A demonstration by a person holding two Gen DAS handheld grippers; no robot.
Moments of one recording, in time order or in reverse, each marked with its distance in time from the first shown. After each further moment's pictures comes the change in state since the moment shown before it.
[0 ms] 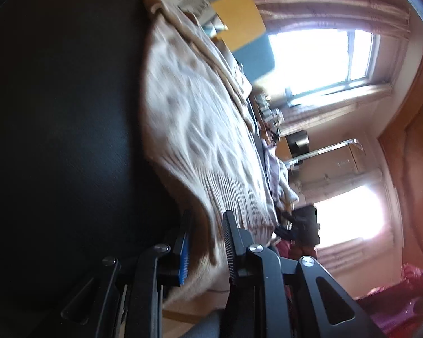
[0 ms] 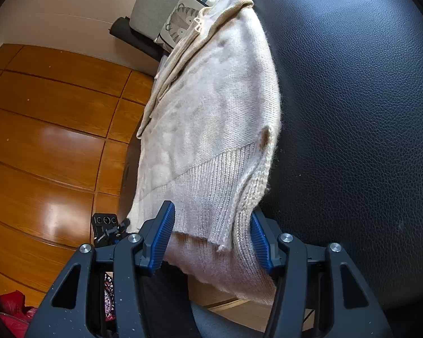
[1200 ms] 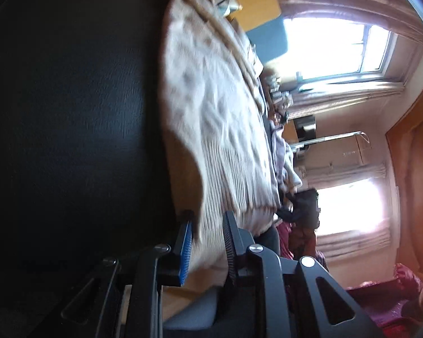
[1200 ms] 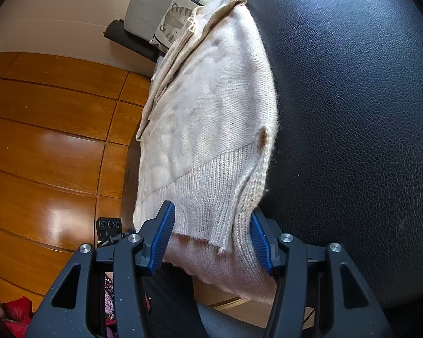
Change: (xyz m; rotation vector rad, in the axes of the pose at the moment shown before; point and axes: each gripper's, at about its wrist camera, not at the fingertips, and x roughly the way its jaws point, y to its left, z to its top) left arm -0.021 0.017 0.001 -0.097 0.151 0.024; right arm -0.001 -0.001 0.004 0.045 0.009 0.005
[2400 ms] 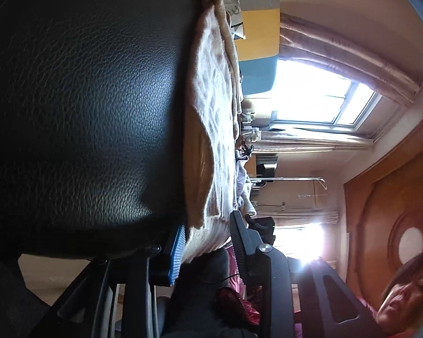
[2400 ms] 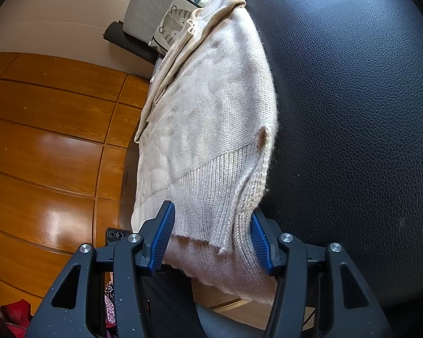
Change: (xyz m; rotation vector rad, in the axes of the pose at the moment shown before) left arm 0.001 0.036 -0.037 -0.200 -0.150 -0.272; right arm -0.001 0.003 -0.001 0.004 -0.011 -0.005
